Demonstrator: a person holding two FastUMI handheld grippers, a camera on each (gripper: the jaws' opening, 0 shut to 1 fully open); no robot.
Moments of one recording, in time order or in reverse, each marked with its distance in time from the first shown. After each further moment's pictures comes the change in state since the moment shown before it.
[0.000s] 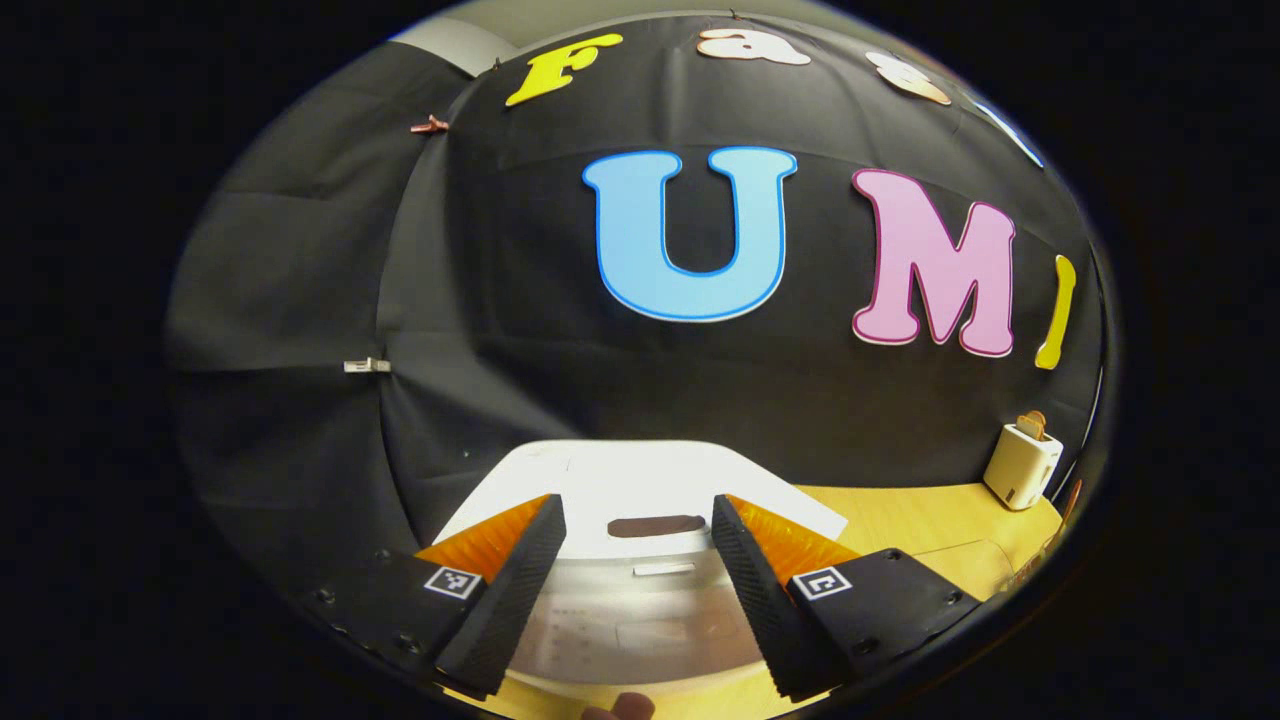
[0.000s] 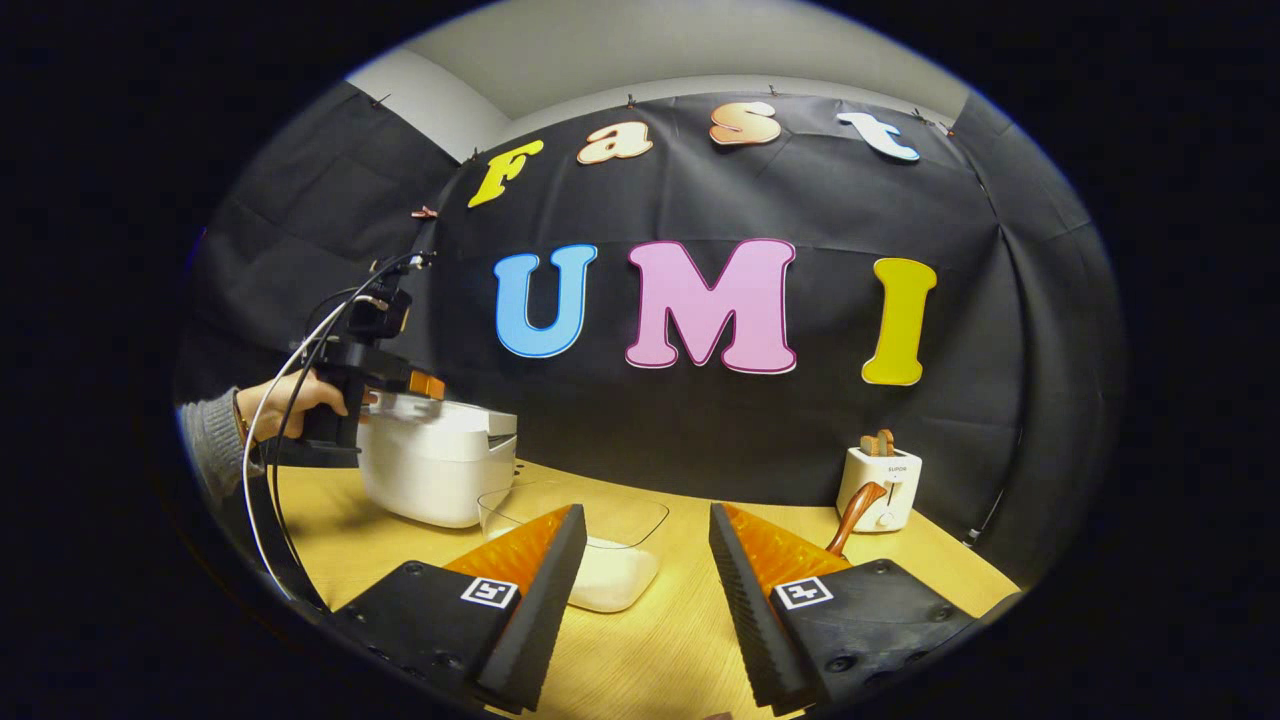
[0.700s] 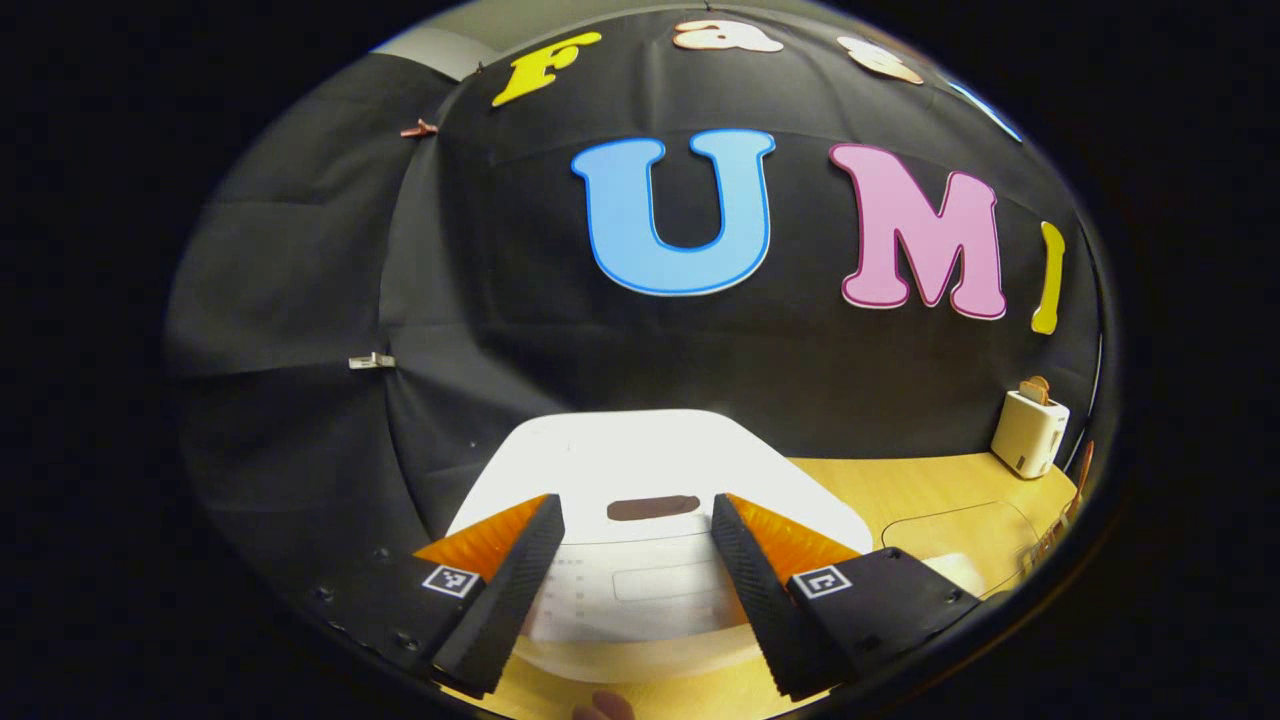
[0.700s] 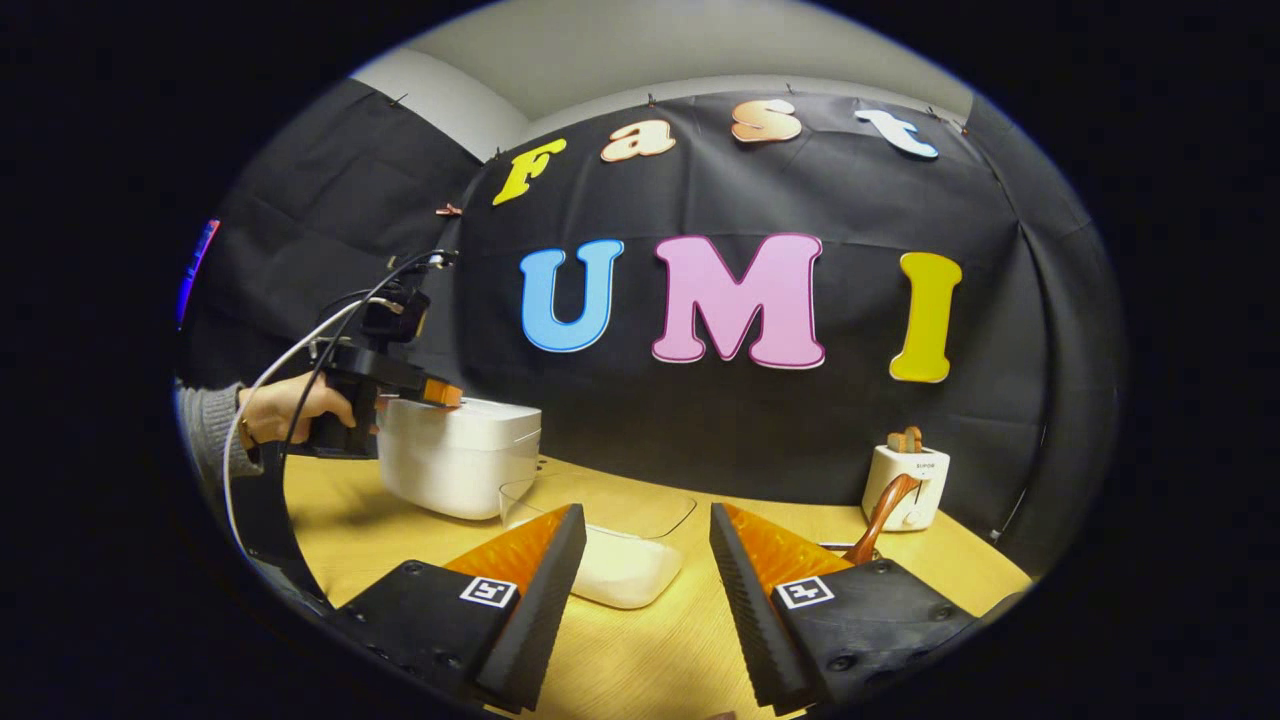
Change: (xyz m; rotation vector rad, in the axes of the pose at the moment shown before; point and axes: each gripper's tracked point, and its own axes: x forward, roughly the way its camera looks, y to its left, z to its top) left arm -0.024 -0.011 -0.007 0.040 -0.120 -0.001; right arm 0.007 0.013 -0.017 -0.021 -0.024 0.051
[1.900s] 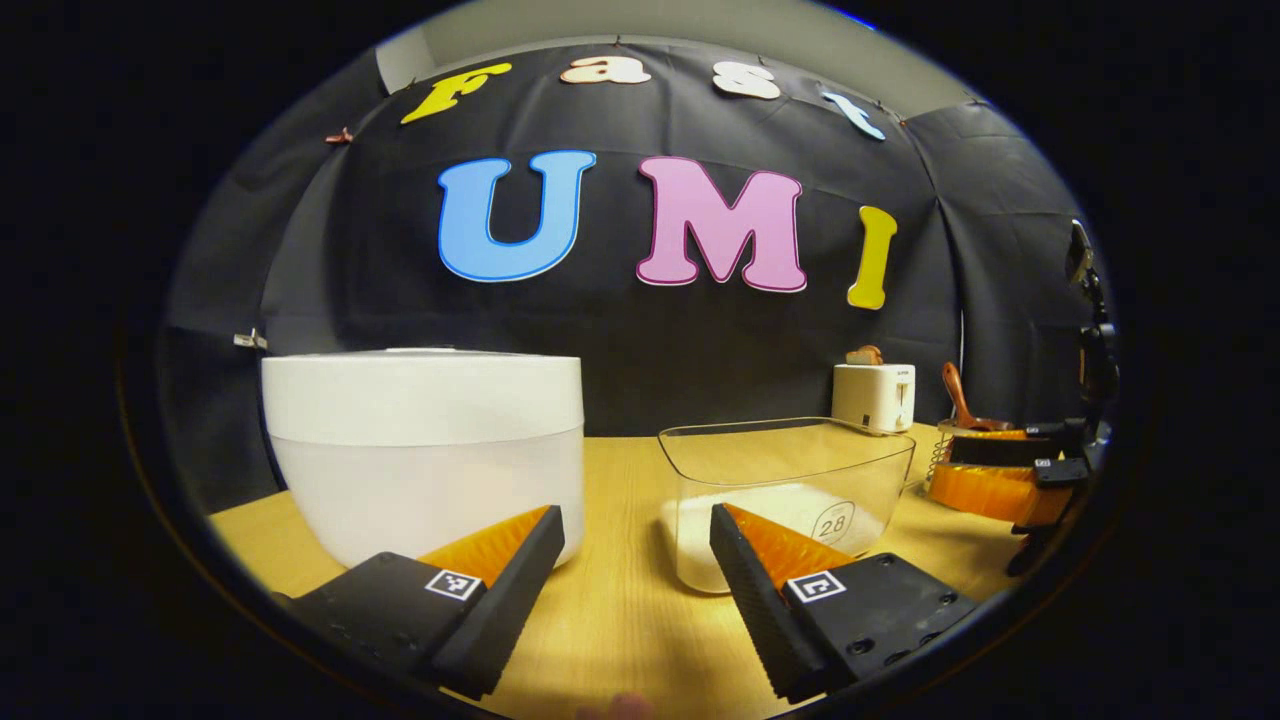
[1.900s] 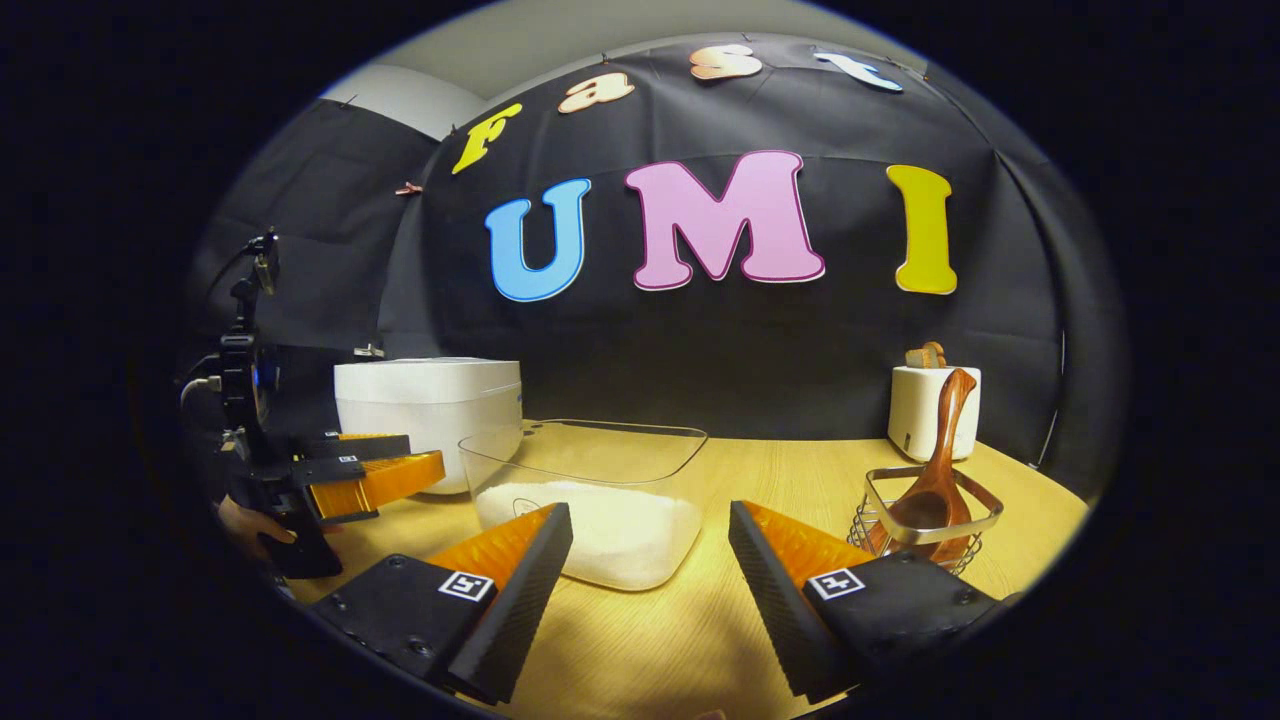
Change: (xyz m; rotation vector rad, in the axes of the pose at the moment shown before) left arm -0.084 -0.131 -0.126 0.040 -0.039 -0.410; right arm 0.051 0.005 -0.088 0.129 0.151 -0.026
